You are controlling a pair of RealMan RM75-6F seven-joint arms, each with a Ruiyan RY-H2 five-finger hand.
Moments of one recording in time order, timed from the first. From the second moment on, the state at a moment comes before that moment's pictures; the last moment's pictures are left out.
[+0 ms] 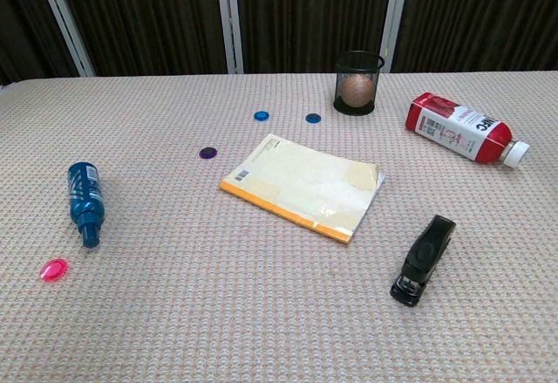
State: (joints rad) left arm -0.09 -1.13 -0.04 -1.56 1.49 1.48 0.03; right arm 0.14 -1.21 0.11 -1.61 -1.38 1.42 -0.24
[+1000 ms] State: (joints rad) left arm -0.06 -1.12 -0.04 -1.57 1.48 1.51 0.04; right arm 0.28 -1.31 0.01 -1.55 -1.56 1.20 -0.23
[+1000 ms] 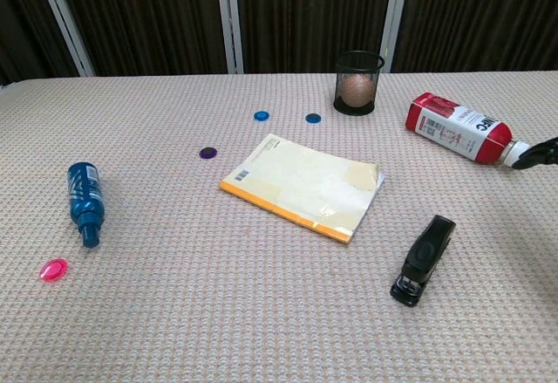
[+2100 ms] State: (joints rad) left arm -0.07 -1.12 -0.04 -1.57 1.48 1.50 0.01; right arm 0.42 -1.53 0.04 -1.42 -1.53 1.05 -0.22
